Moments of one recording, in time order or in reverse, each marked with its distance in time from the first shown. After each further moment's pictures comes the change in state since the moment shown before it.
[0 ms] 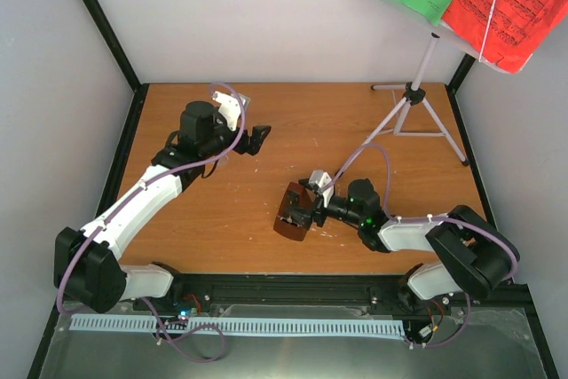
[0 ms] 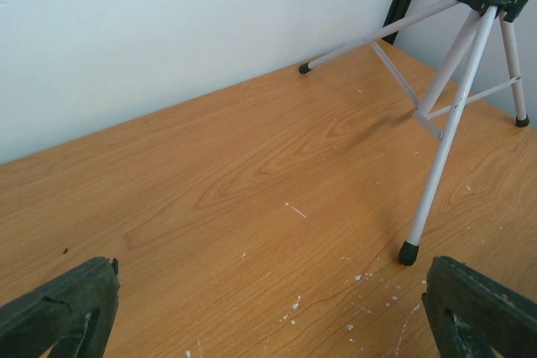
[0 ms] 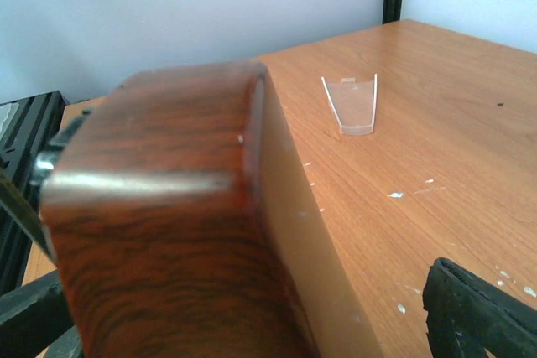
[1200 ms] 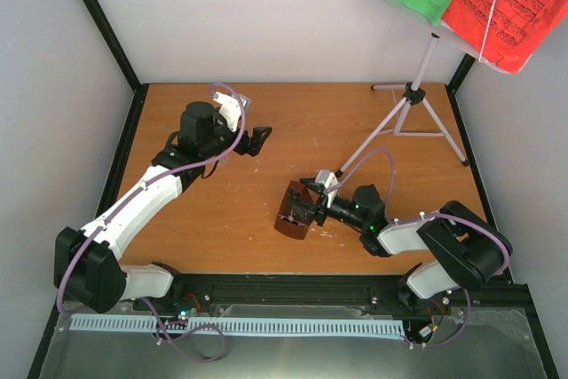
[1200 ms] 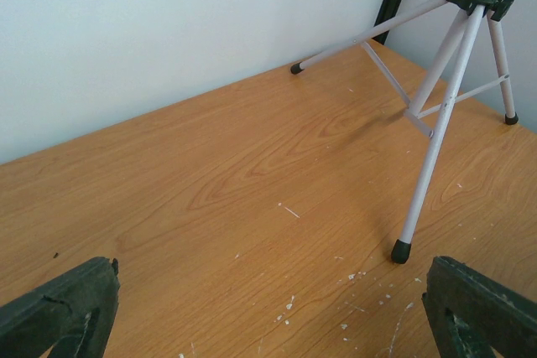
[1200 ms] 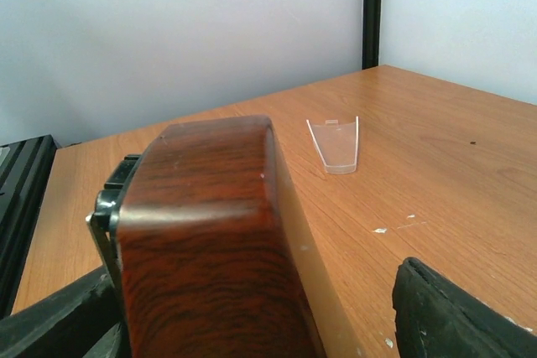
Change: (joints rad) left arm 0.000 0.000 -0.008 0.011 0.022 0.005; right arm 0.002 0.061 -0.063 0.278 0.045 0.068
